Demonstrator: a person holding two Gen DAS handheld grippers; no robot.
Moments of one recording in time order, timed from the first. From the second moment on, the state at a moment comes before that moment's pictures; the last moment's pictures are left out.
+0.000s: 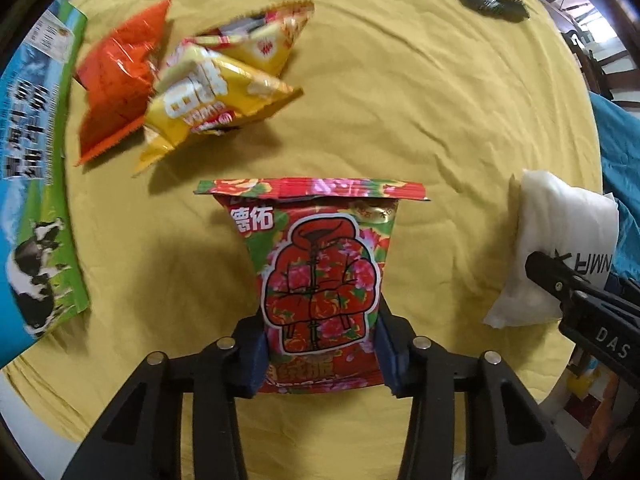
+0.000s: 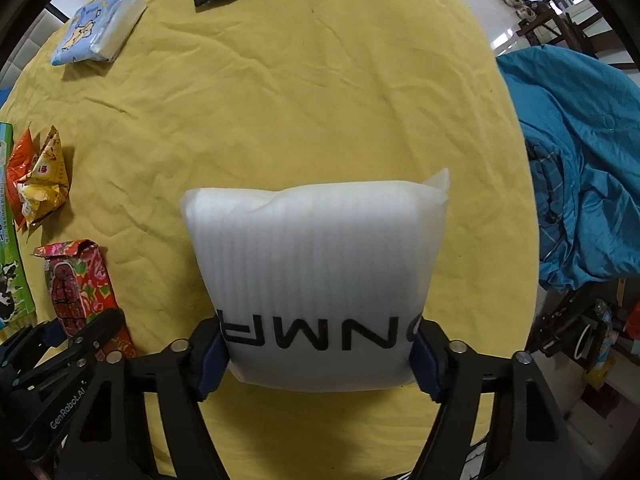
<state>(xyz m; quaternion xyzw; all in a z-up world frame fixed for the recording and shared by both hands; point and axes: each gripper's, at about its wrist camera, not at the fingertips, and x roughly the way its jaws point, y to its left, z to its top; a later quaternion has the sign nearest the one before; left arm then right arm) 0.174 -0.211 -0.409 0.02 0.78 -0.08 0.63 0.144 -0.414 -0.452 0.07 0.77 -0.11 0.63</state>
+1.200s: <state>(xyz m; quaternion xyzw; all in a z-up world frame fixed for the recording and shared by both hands) 0.221 0.041 -0.185 -0.06 0.62 -0.05 0.78 0.218 -0.120 -0.243 0.11 0.66 0.09 0.74</state>
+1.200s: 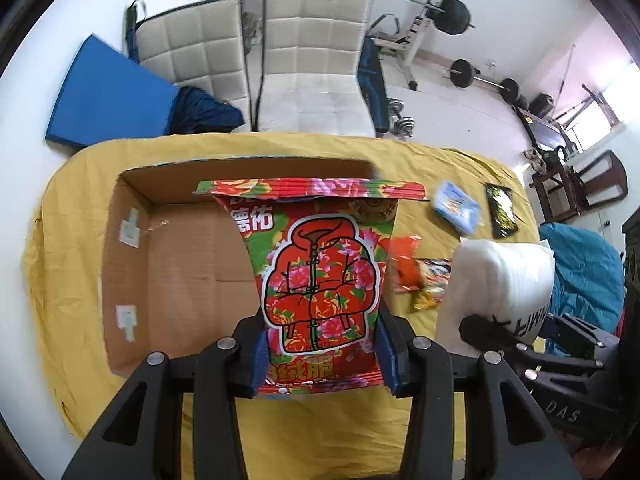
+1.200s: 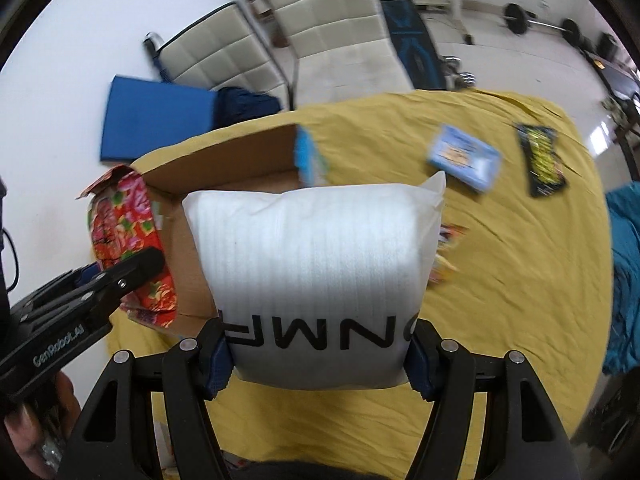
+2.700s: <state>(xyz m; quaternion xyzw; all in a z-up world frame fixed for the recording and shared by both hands) 0.332 0.162 -0.376 -0.12 0.77 -0.10 0.62 0.326 0.035 -0.422 0.04 0.76 0.05 0.65</state>
